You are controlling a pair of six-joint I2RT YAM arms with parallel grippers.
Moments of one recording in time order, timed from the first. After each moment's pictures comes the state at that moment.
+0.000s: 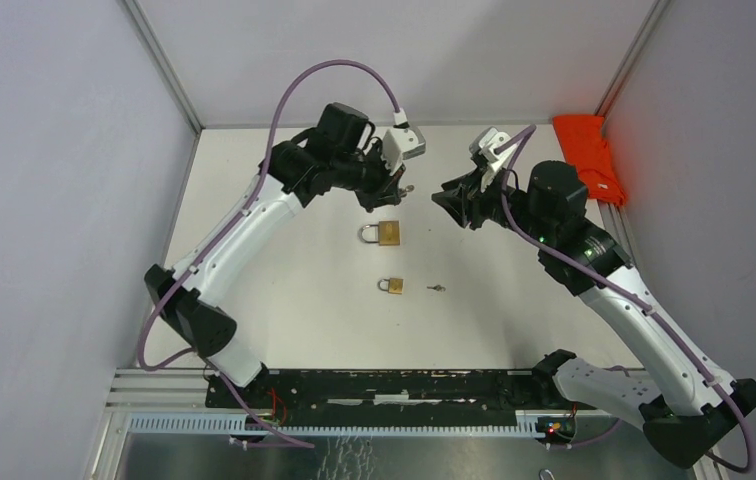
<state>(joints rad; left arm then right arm) -0.66 1.60 1.78 -0.87 0.47 0.35 0.58 1.02 1.18 -0.30 -0.31 -0.04</state>
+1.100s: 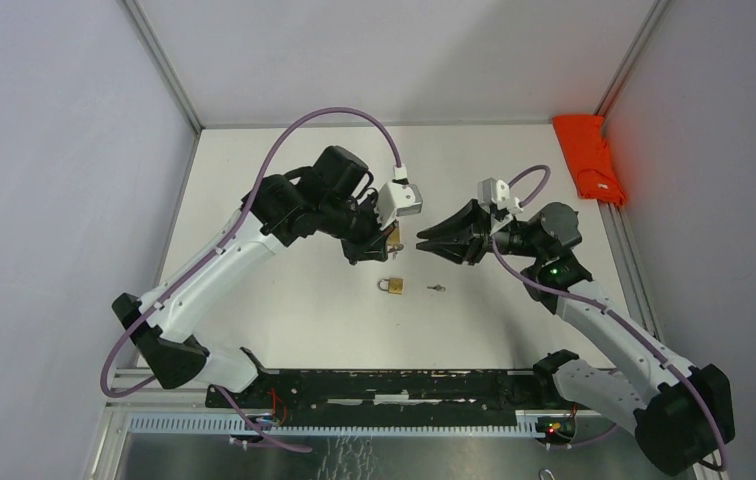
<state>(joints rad) -0.81 1.42 1.63 -1.10 0.43 0.32 0.45 0.98 0.69 0.54 -1.00 0.16</state>
